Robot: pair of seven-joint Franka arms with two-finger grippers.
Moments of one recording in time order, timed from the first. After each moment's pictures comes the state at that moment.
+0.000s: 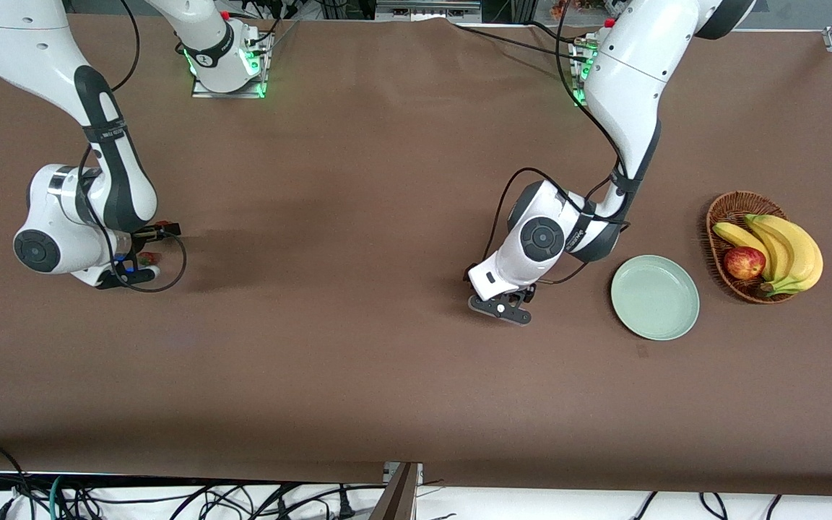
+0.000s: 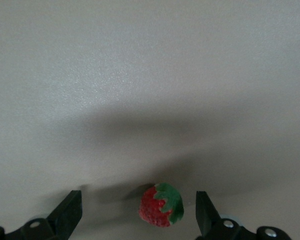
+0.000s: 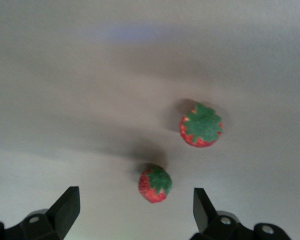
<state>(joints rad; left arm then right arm) -0.43 0.77 -0.07 -1.63 -0.07 2.42 -0.15 0.08 0.49 -0.20 -1.97 0.00 2.03 -0.31</state>
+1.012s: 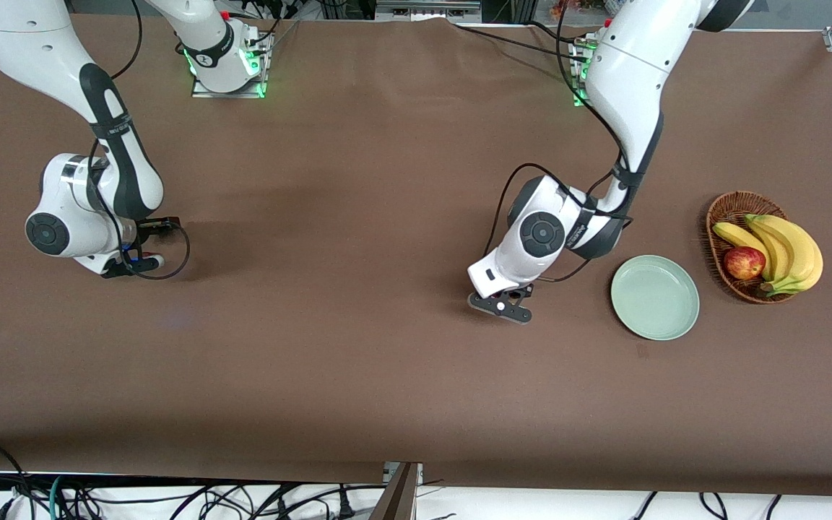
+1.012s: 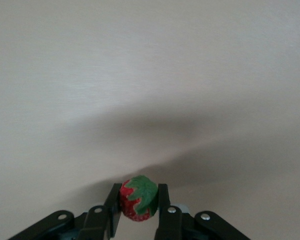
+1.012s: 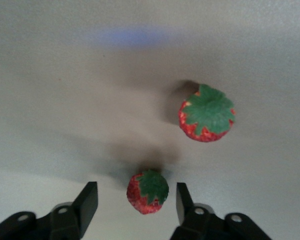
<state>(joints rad) -0.45 0.71 -0.04 -1.62 -0.06 2.34 -0.14 0.08 0.48 -0.21 -2.08 0.00 2.15 -0.33</state>
